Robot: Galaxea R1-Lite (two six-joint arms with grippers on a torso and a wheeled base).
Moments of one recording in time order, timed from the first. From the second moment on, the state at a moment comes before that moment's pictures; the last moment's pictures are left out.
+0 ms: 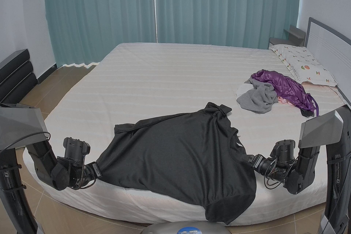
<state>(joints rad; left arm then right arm) -0.14 2.14 -0.46 -0.76 0.20 -0.60 0.21 2.43 -0.46 -1.37 0.07 0.77</state>
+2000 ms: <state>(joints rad) -0.13 2.27 -0.53 -0.86 0.18 -0.67 0.14 2.46 -0.49 -1.46 0.16 0.76</state>
